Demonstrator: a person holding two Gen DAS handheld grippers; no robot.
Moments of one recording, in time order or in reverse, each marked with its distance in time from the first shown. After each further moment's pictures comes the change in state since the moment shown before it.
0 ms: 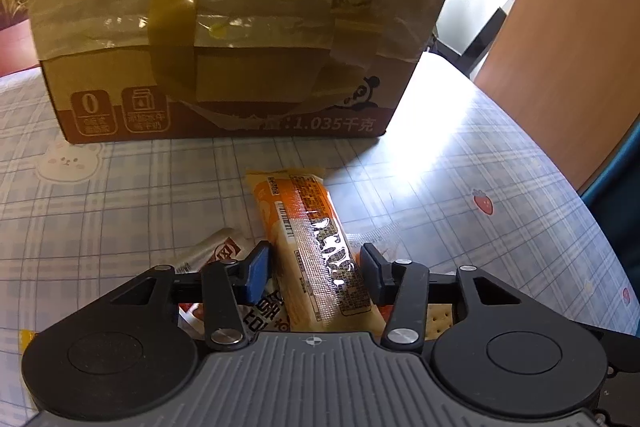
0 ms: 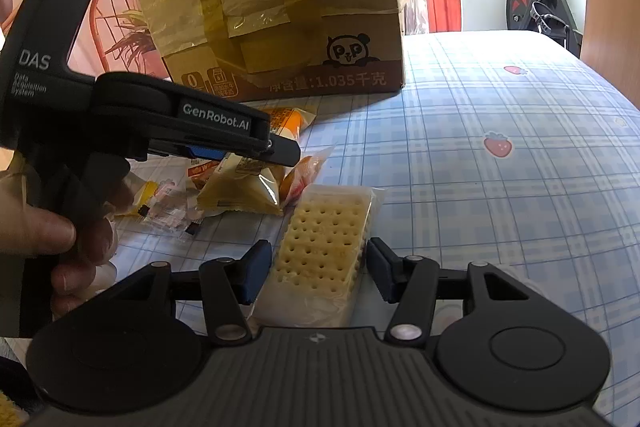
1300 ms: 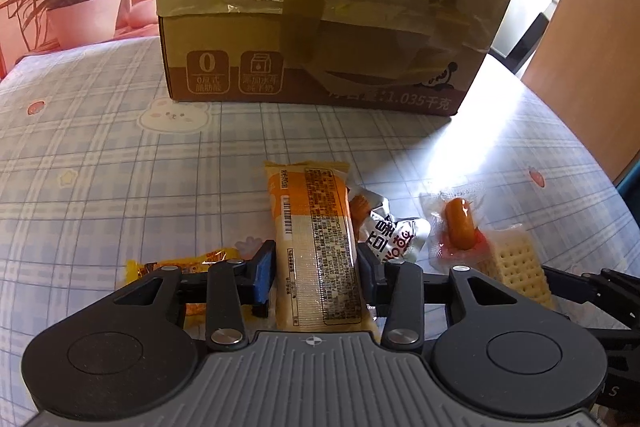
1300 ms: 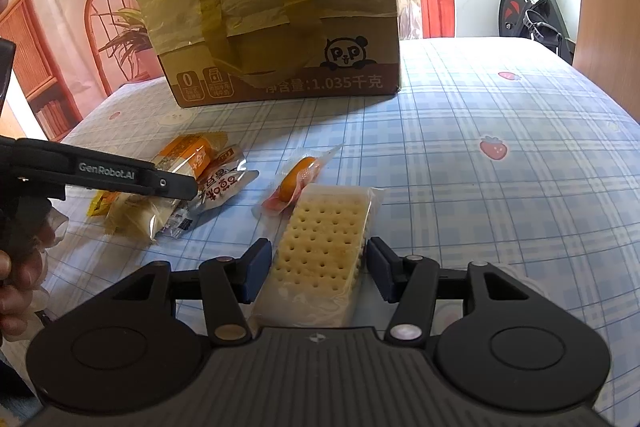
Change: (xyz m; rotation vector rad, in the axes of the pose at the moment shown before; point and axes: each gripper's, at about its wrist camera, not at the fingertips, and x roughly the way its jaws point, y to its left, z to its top) left arm -0.040 0.054 -0.032 -0.048 0.000 0.093; right arm 0.000 0.007 -0.003 -0.014 -0.018 -0.042
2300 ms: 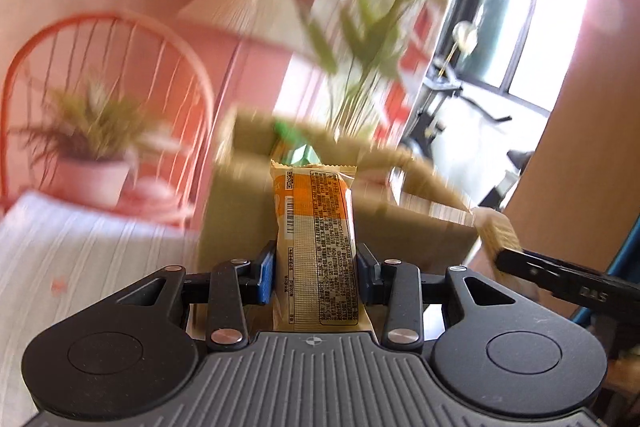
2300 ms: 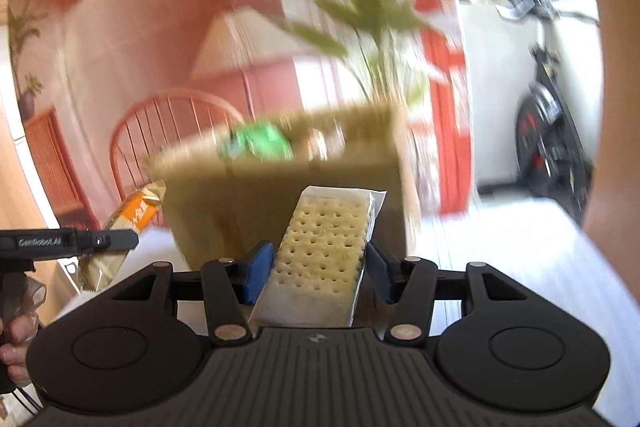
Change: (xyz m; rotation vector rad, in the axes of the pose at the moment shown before) left arm -0.119 0.040 0.123 -0.070 -0.452 -0.138; right arm -0.057 -0.003 0.172 -0.053 -0.374 0.083
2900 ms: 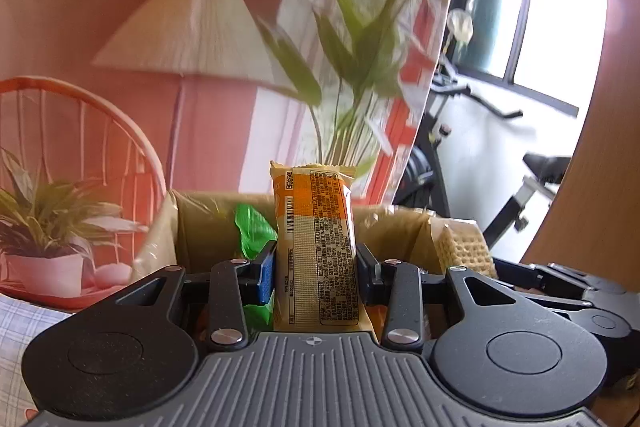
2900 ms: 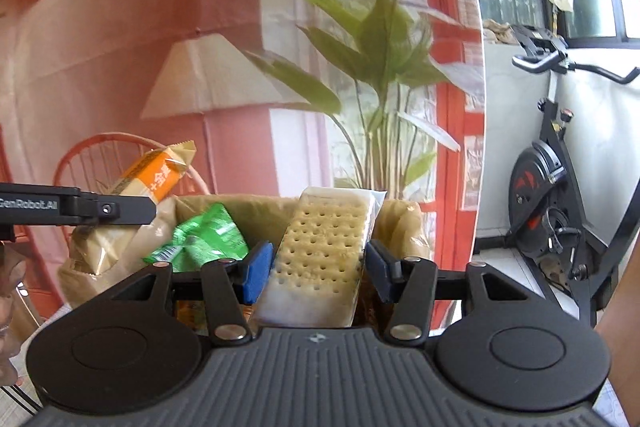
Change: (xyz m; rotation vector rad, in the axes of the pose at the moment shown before) left arm 0.130 -0.030 0.082 0.103 0.037 0.006; right arm 0.131 -0.022 0.071 -0.057 -0.012 -0.087
